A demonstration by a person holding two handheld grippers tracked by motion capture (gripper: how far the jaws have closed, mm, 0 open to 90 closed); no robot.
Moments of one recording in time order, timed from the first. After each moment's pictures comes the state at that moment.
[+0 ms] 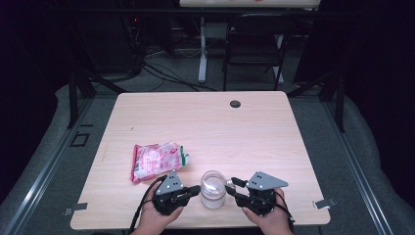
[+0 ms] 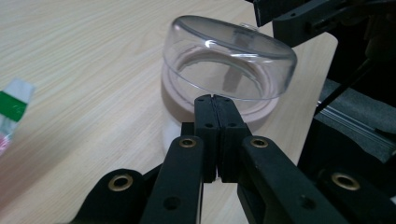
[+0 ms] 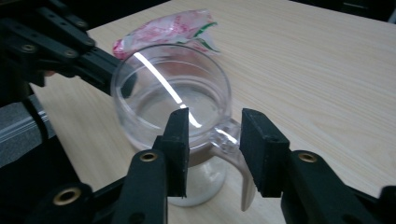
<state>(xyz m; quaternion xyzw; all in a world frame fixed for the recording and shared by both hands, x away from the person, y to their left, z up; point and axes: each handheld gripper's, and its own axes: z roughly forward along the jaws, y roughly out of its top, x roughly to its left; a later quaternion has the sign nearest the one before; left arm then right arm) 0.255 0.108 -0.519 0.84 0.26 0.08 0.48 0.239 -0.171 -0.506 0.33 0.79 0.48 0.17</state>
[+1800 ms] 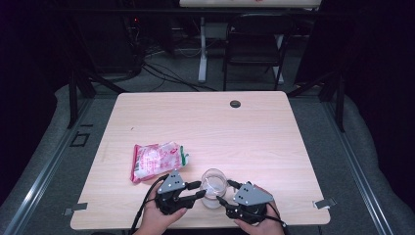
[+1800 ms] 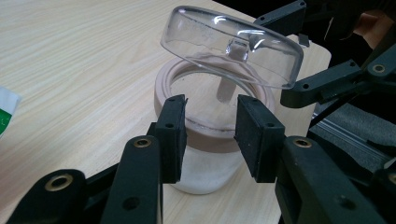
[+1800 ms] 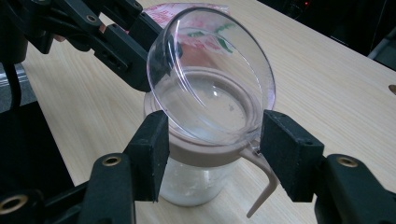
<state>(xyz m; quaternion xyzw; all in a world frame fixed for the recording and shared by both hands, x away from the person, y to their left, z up) 0.258 0.105 -0.521 0.82 0.27 0.07 0.50 0.224 -0.148 -0.515 0.26 0.82 0.45 0.24</state>
